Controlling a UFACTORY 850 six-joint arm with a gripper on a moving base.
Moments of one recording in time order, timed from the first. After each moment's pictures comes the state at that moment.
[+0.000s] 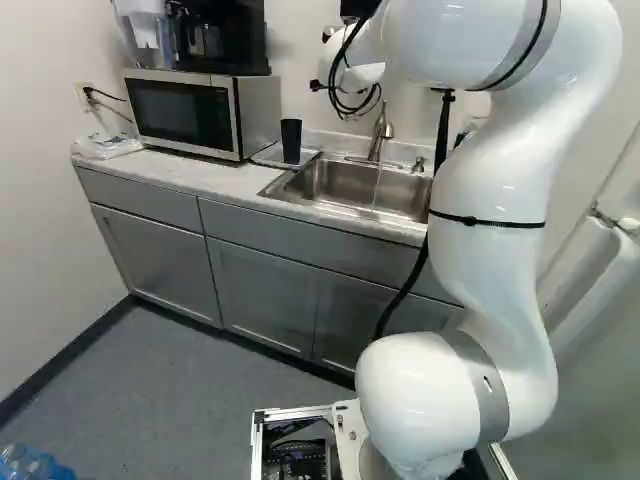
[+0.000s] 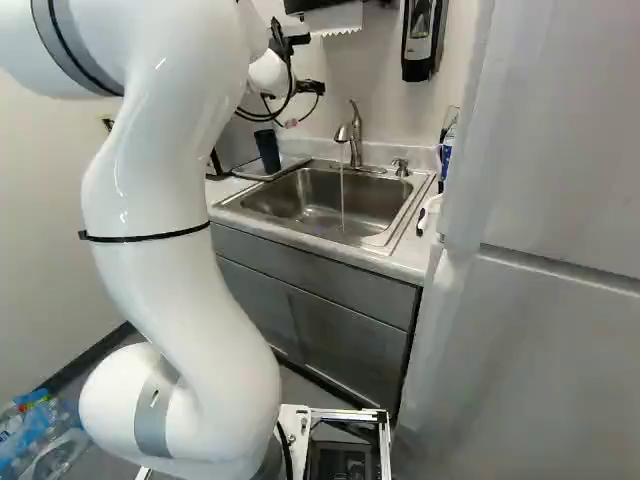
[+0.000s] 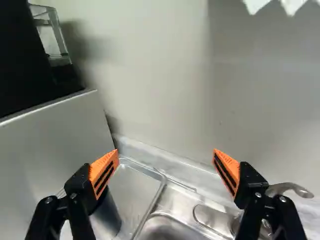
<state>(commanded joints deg) -0.1 -19.5 -85.7 -0.1 13.0 -0.6</state>
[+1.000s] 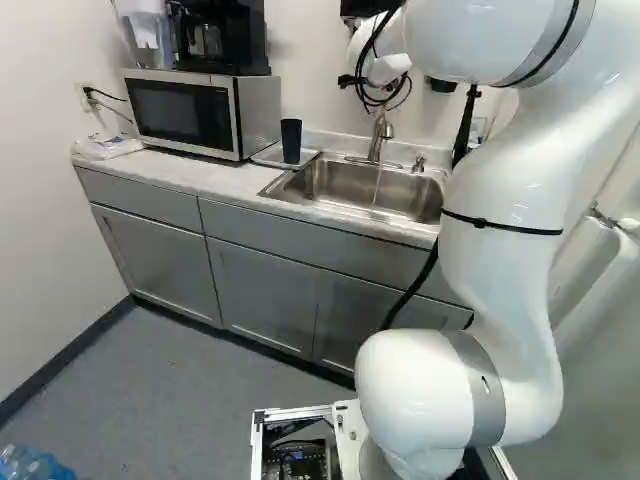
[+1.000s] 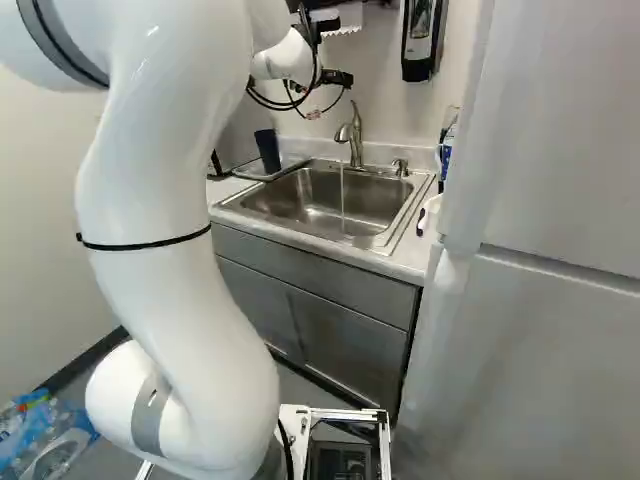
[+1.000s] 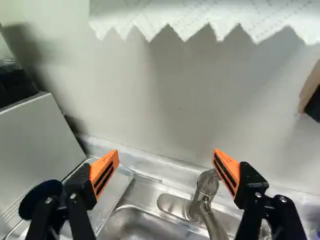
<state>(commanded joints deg) -7.1 -17.4 -85.8 -0.1 7.7 -0.6</state>
